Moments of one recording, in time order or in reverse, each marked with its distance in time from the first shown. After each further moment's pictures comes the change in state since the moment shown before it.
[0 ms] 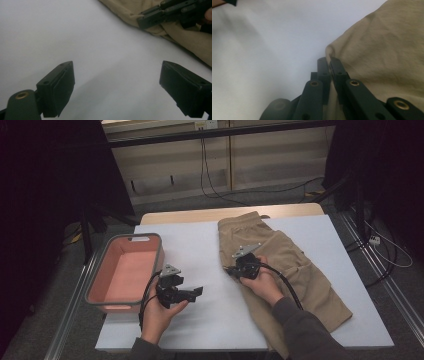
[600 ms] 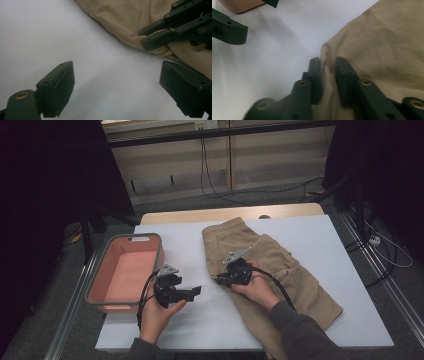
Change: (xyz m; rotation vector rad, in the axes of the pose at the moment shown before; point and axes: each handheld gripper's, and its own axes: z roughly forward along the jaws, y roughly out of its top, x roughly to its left) left arm 0.004 0.000 -0.003 -0.002 0.001 -0.011; right arm 0.027 0.009 0.002 0.016 0.120 -0.019
